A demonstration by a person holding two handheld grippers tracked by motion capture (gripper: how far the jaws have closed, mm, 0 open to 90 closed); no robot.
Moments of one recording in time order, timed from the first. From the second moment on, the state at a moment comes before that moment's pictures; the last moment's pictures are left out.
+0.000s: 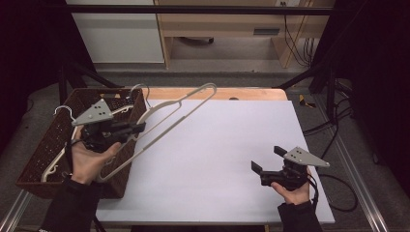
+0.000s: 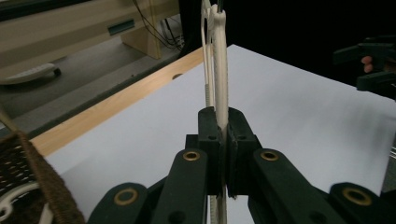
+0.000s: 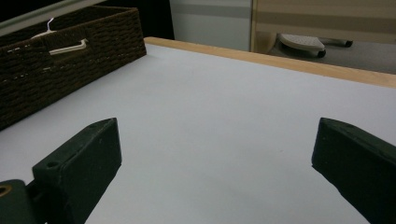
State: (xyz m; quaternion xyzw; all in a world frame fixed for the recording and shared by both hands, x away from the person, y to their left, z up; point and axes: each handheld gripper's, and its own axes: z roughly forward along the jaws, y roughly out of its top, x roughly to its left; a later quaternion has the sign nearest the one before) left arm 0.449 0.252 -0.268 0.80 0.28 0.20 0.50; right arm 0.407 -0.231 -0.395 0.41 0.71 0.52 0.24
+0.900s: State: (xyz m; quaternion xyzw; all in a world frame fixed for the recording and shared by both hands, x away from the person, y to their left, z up) left arm 0.500 0.363 -0.278 0.78 0.35 0.22 0.48; right arm 0.411 -0.231 -0.400 0.42 0.71 0.52 0.23
